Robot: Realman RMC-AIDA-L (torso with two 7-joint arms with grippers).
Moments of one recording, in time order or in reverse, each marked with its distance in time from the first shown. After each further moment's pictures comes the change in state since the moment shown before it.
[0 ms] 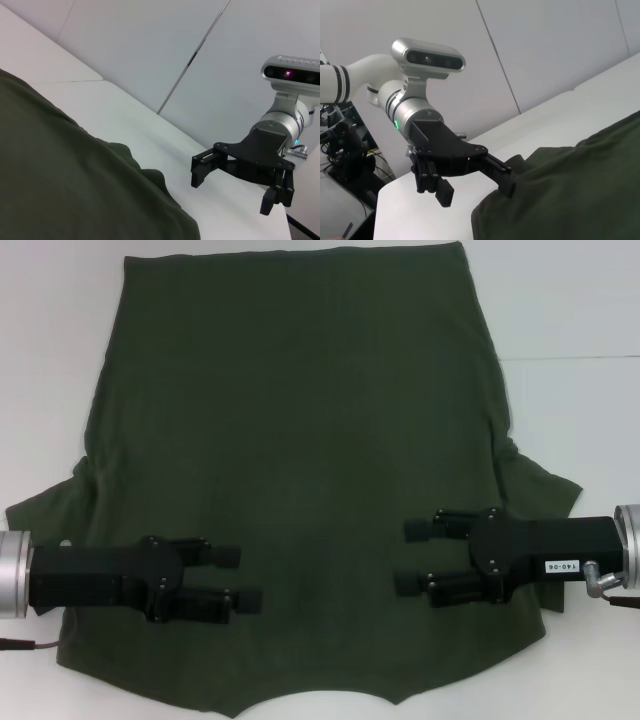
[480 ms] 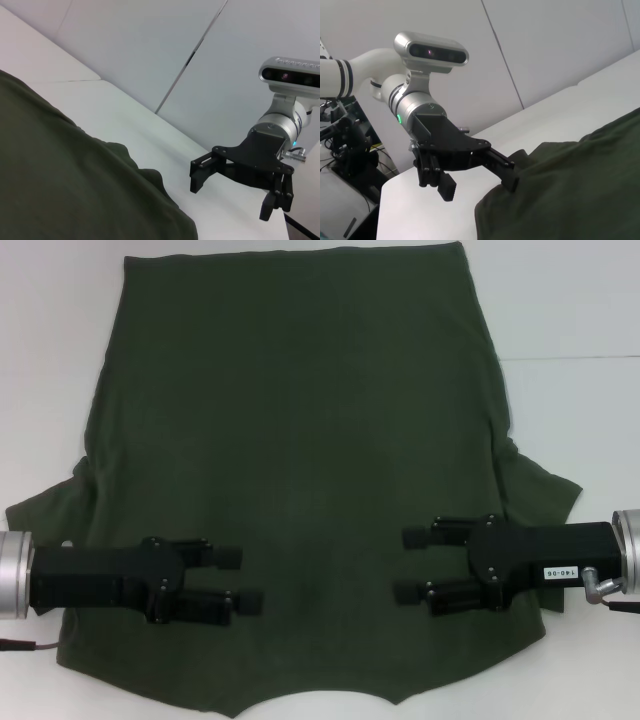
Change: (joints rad) left arm -0.001 0.000 0.003 0.000 0.000 0.004 -0.002; right arm -0.002 0.000 -0.016 0.000 -0.001 0.000 0.000
